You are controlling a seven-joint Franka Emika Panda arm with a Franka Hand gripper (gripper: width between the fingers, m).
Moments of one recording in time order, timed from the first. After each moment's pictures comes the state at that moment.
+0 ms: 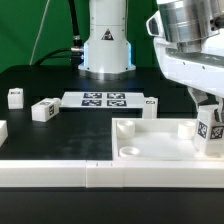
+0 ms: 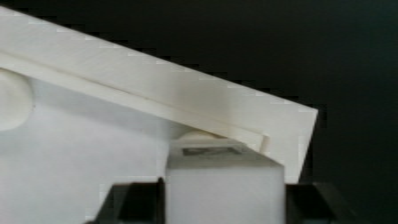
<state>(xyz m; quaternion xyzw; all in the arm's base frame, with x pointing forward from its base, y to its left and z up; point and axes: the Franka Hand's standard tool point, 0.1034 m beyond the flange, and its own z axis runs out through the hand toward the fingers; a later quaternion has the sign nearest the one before) 0.636 0.124 0.085 -0.79 0.59 0.09 0.12</state>
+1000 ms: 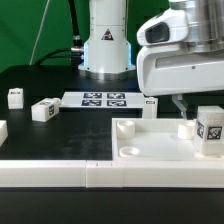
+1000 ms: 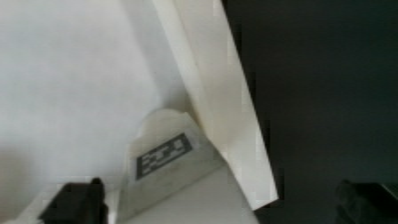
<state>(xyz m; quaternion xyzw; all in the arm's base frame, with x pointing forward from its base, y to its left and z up) 0.635 0.131 0.084 -0.99 0.09 0.02 0.09</state>
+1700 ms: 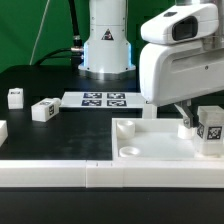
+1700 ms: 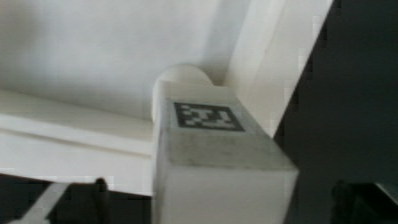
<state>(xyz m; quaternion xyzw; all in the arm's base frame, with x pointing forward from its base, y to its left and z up) 0.640 0.125 0.081 -0.99 -0.14 -0.03 0.08</state>
